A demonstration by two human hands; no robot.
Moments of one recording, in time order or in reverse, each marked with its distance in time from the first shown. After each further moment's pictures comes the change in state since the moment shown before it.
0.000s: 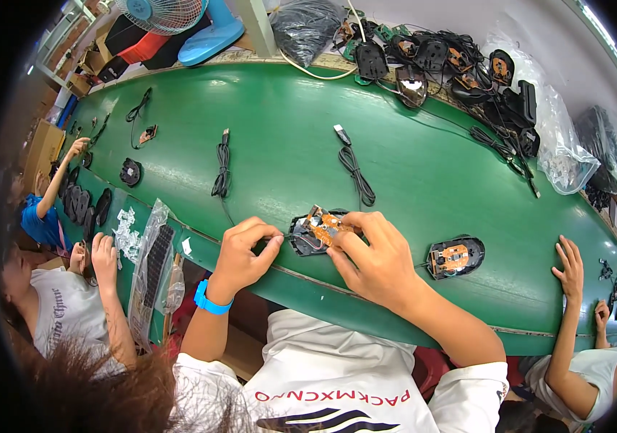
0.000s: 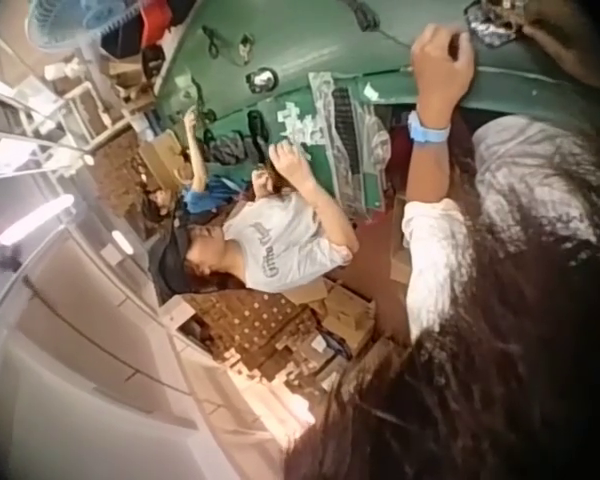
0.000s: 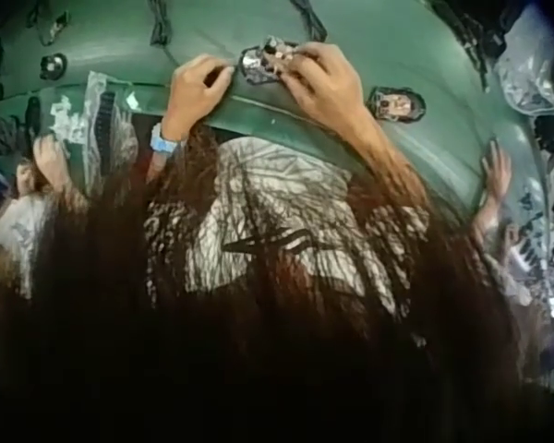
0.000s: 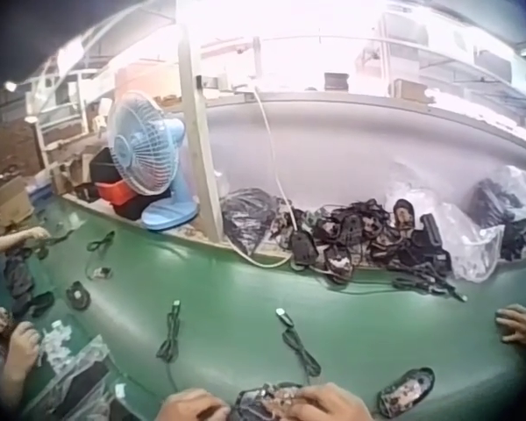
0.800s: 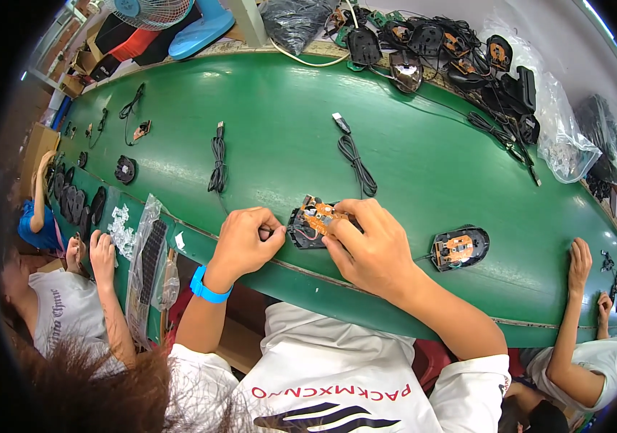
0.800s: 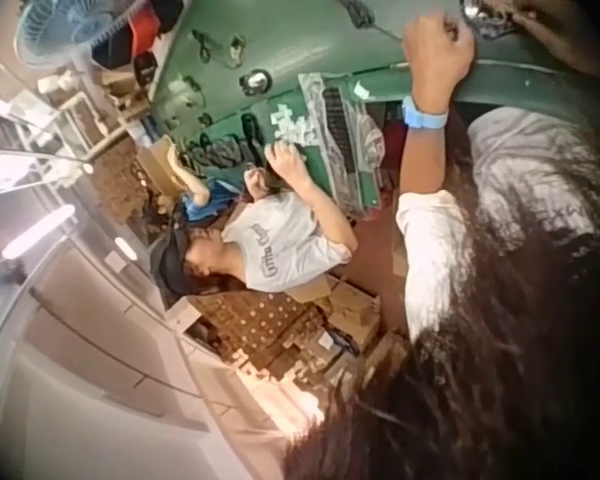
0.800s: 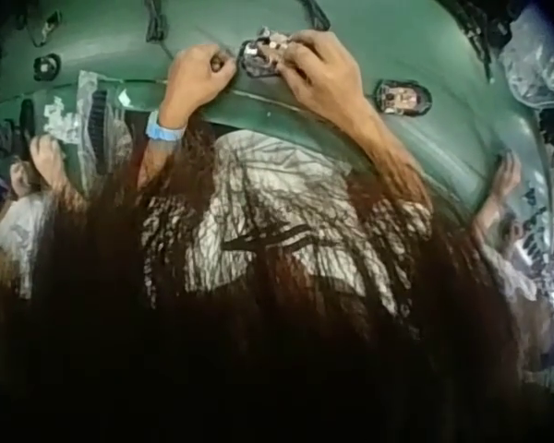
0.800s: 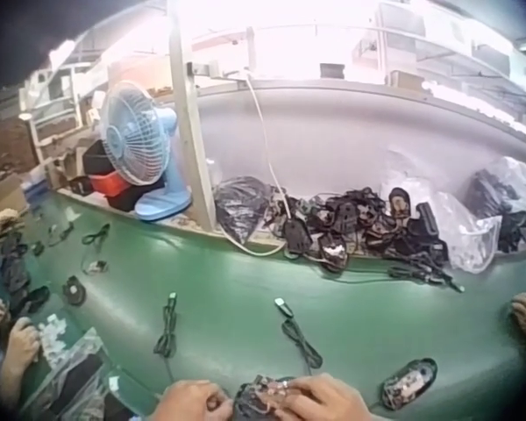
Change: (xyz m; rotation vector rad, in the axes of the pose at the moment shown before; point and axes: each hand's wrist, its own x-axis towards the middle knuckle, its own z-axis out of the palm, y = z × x) left_hand 0.018 0.011 0.008 0.162 -0.196 -0.244; right_hand 0.000 0.002 0.002 -0.016 -0.002 0.019
